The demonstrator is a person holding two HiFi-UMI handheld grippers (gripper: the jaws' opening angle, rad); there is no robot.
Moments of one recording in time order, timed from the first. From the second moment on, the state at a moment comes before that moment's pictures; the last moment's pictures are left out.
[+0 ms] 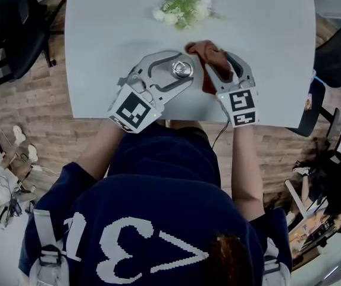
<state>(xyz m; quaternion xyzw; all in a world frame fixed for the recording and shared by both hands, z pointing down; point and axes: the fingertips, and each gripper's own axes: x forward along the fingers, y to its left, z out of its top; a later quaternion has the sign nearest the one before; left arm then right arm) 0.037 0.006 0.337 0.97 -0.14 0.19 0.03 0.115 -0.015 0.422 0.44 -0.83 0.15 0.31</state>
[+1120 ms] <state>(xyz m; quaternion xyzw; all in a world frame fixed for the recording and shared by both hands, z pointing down) 0.016 0.012 0.352 0.98 -0.15 0.14 0.07 0.055 -0.028 0.363 0.32 -0.88 0.33 0.02</state>
